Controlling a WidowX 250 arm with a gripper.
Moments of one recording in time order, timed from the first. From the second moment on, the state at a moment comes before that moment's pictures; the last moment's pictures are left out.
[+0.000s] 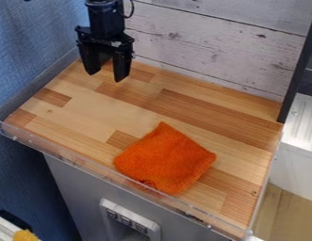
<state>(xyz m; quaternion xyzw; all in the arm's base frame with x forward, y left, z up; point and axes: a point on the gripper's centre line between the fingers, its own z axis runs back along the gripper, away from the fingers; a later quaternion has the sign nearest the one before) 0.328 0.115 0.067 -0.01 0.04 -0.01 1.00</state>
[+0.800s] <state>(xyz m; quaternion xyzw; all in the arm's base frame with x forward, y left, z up) 0.280 0.043 0.074 0.00 0.00 -0.25 0.97</state>
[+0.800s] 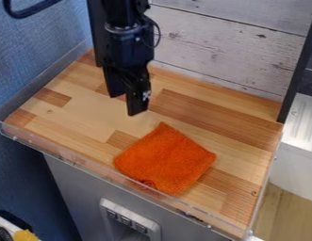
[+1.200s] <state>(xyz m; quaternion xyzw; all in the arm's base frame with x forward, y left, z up) 0.260 0.017 0.080 0.01 -0.02 -0.36 0.93</state>
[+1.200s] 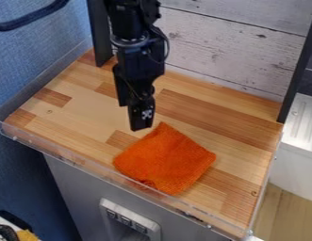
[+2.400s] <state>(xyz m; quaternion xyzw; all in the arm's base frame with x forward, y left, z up) 0.256 -0.029 0.059 -0.02 0.00 -0.45 0.89</state>
